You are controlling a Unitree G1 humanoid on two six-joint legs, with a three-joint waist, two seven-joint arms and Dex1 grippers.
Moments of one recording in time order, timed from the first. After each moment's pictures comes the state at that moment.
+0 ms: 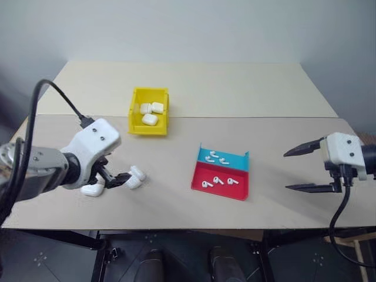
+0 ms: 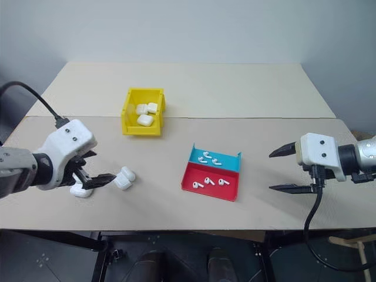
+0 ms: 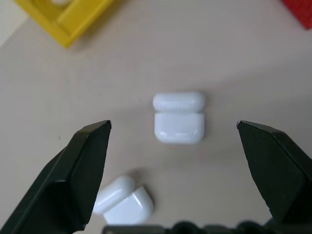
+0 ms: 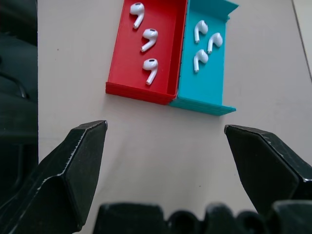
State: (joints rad) left arm -0.62 1.24 0.11 -0.63 -1.04 1.61 -0.36; right arm -0.30 -1.21 -0.15 -0.11 0.36 0.17 1.43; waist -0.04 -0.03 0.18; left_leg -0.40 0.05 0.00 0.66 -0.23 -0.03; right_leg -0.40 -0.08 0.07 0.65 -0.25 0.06
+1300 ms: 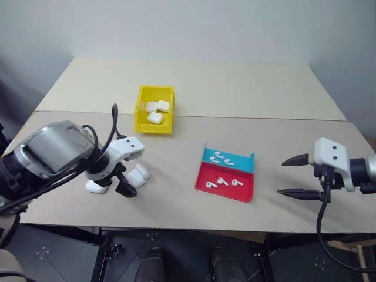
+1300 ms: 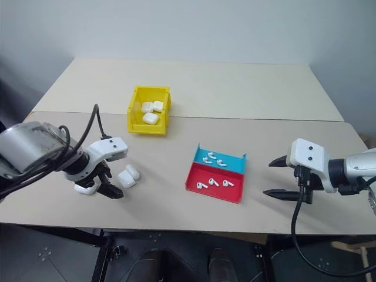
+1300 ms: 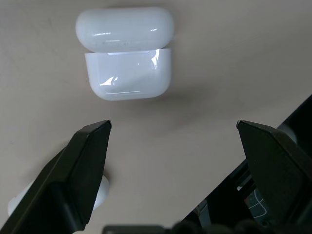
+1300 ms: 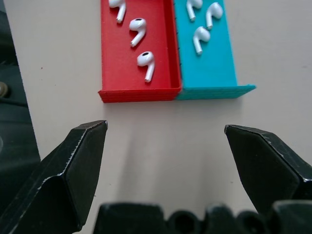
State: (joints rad) left arm -1.05 1.14 -0.69 -0.34 -0.62 1.59 -0.85; right arm -0.15 -1.19 -0.20 -0.25 0.40 0.44 1.28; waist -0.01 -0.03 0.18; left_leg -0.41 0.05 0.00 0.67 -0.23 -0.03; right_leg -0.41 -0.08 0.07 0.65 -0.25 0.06
